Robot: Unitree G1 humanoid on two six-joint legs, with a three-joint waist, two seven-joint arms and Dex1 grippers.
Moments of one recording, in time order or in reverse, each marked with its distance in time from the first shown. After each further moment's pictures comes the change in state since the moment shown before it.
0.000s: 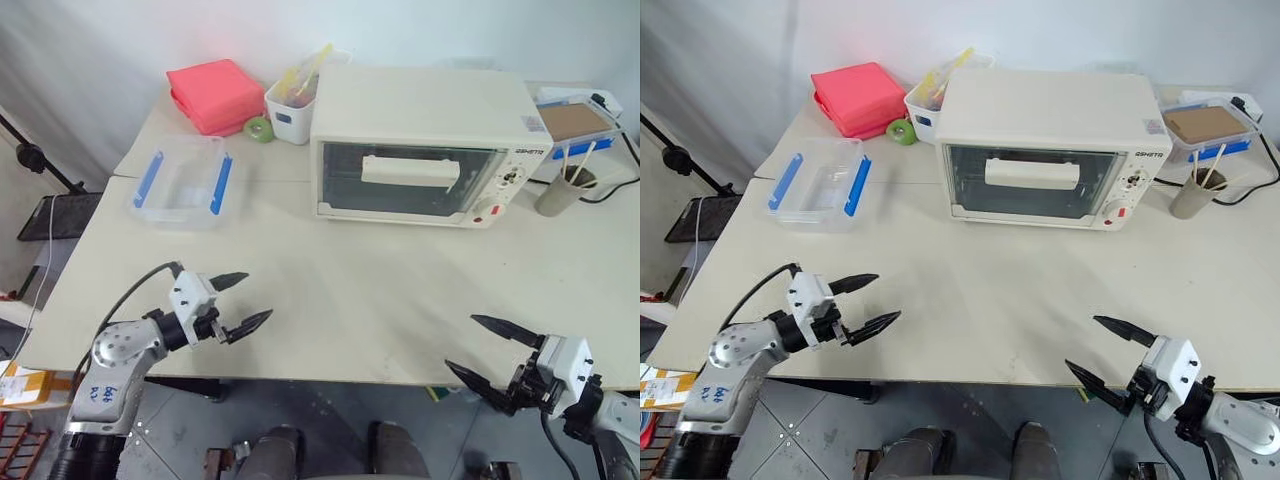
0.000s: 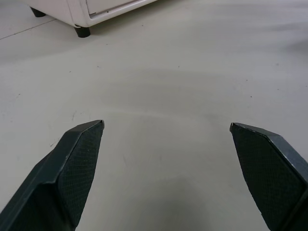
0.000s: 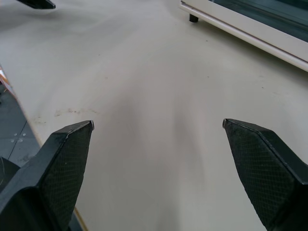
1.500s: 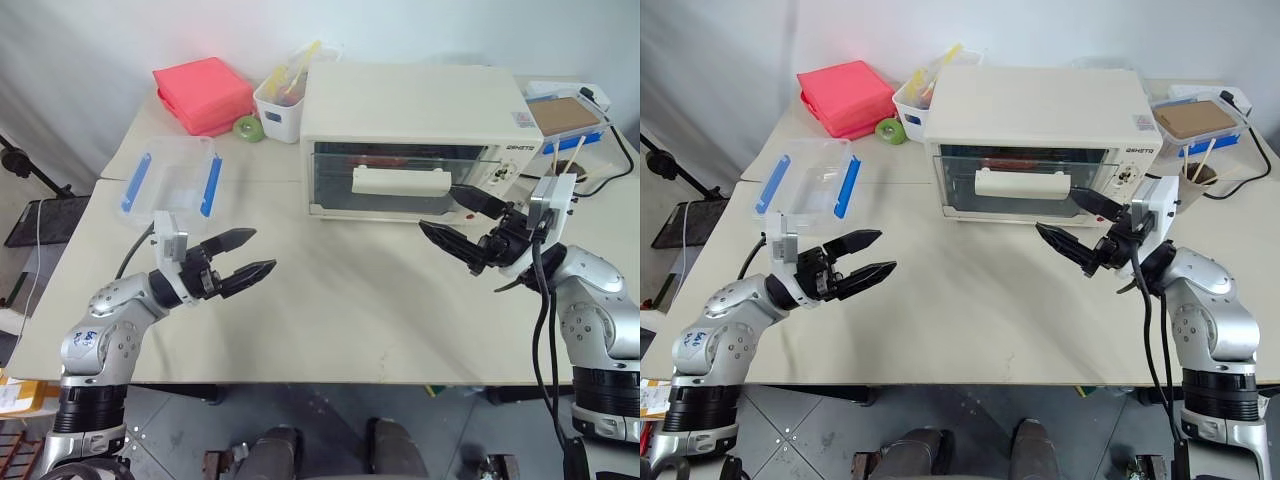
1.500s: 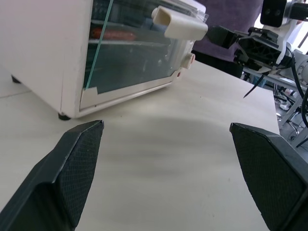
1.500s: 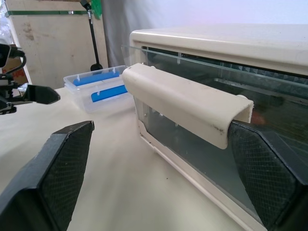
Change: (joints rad) left arm -0.196 -0.004 0.108 -0.037 -0.364 0.349 -0.065; right arm -0.753 -0.001 0.089 0.174 0.179 0.439 -0.069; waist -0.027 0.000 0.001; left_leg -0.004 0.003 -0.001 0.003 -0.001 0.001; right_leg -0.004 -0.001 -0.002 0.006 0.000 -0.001
